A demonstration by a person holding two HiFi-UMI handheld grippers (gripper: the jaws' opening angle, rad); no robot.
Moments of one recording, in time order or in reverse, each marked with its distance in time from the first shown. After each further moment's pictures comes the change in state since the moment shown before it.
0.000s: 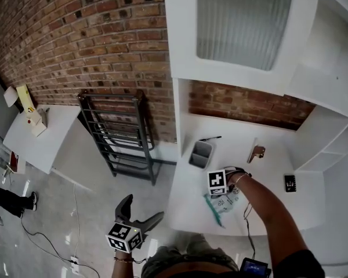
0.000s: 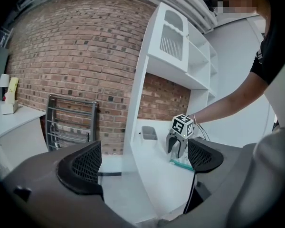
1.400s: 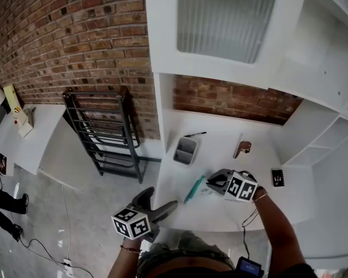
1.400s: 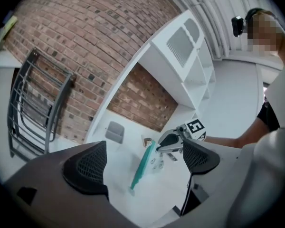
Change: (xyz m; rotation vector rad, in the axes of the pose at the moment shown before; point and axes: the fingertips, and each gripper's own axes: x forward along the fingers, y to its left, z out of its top) left arm 0.078 -0.078 0.012 -0.305 -0.029 -0.309; right arm -0.127 0.037 -0.006 0.092 -0.583 -0.471
